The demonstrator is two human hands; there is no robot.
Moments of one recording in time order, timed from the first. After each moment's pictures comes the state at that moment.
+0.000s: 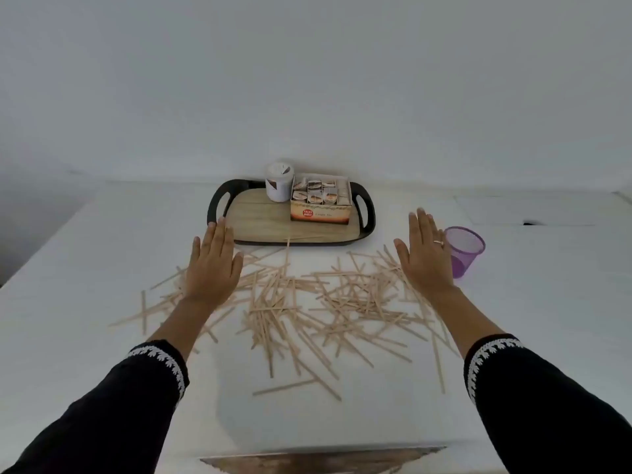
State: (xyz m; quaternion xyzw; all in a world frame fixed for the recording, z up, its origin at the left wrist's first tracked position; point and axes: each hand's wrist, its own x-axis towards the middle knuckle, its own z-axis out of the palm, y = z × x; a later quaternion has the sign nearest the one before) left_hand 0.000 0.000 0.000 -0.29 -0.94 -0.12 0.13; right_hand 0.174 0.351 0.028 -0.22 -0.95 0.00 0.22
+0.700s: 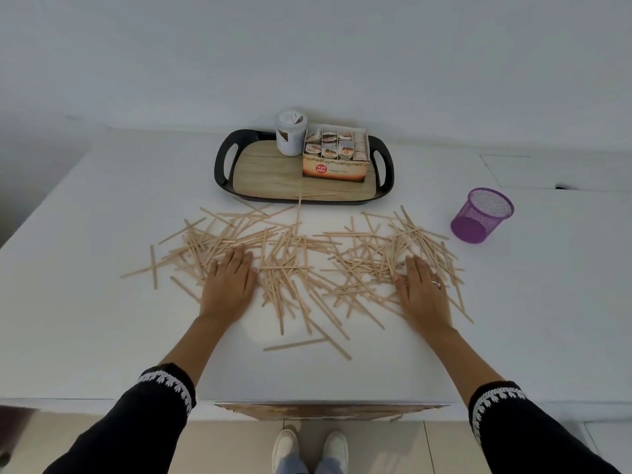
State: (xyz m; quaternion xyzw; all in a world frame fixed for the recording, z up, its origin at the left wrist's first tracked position) left_hand 0.057 -0.022 -0.082 -0.25 -0.96 -0.13 0.00; right_hand 0.236 0.297 -0.066 -0.26 -0.96 0.06 0.06
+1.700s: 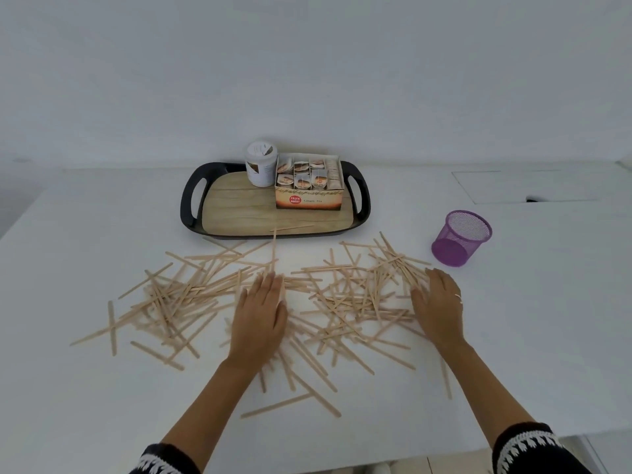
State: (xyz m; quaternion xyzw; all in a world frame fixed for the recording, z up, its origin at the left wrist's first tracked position) left_hand 0.078 0.064 -0.057 -0.32 -0.92 -0.24 0.01; right_hand 0.219 0.355 -0.057 -0.35 -0.89 0.19 0.21
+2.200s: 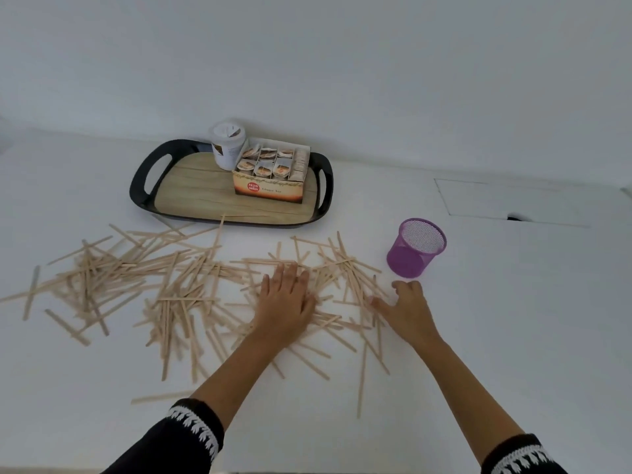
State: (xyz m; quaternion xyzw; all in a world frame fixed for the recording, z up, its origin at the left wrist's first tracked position) left_hand 0.132 0.230 -0.077 -0.31 -0.94 -0.14 -0.03; right_hand 0.239 0.439 -0.031 -0.31 -0.90 0.30 0.01
